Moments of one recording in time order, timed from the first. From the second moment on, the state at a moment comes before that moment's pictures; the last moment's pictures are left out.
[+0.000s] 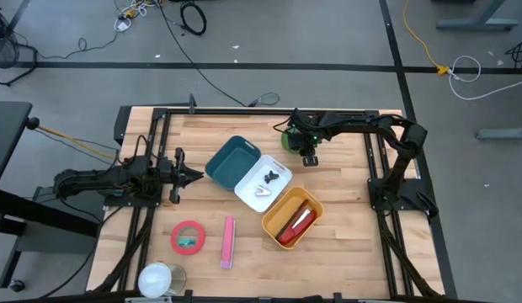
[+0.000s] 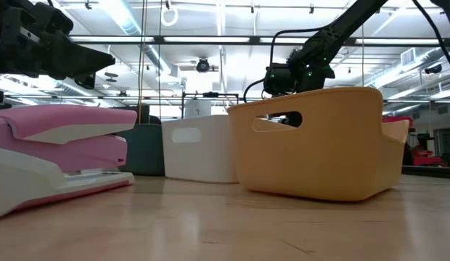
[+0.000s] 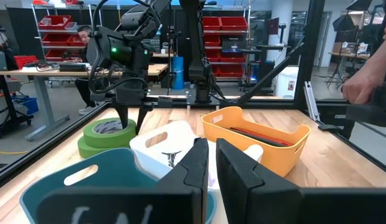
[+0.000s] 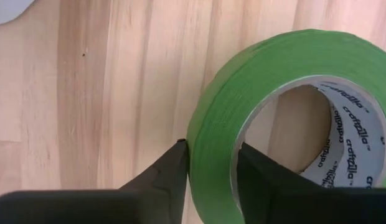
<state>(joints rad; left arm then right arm) 0.05 0.01 0.01 0.04 0.00 -0.02 -0.51 1.79 1.12 -0.64 -0.03 -0.66</state>
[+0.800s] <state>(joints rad) 0.05 0.01 0.01 0.04 0.00 -0.02 -0.50 1.74 1.13 -0.66 -0.03 -0.61</state>
